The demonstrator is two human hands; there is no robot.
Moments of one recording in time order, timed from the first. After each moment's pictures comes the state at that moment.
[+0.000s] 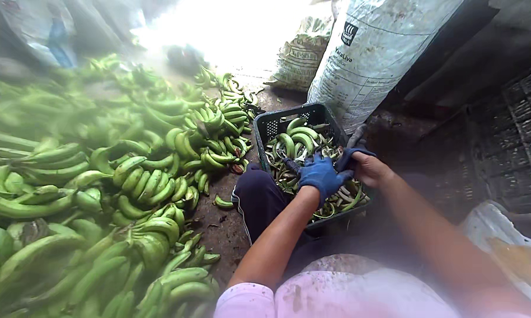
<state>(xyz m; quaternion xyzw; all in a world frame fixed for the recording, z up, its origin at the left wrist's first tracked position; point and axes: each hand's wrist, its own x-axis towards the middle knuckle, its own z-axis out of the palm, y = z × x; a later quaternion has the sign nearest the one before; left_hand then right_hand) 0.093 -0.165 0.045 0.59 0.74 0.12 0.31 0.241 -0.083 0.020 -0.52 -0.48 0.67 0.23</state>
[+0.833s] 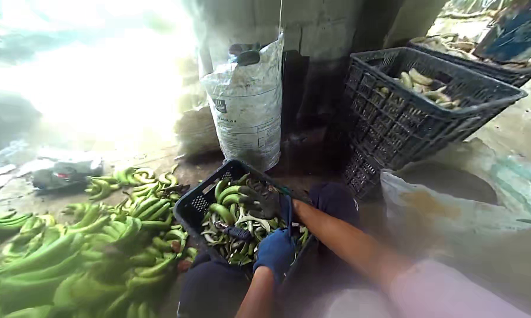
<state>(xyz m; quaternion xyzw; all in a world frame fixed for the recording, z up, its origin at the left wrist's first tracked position) 0.136 -0.166 0.042 0.71 0.61 -0.12 0.32 0.204 -0.026 -0.050 -0.30 -0.56 0.73 0.26</state>
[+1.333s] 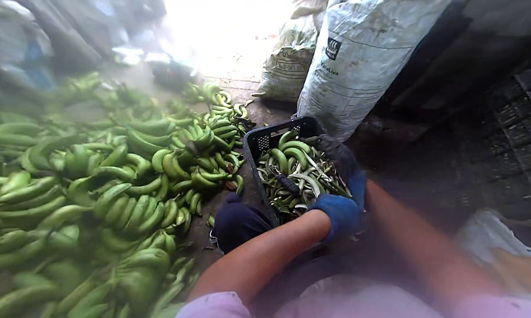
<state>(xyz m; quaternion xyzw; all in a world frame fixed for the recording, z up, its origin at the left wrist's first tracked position) 0.107 -0.164 0.102 0.77 0.51 -0.11 0.37 0.158 -0.064 0.068 -0.49 -0.65 0.51 0.27</state>
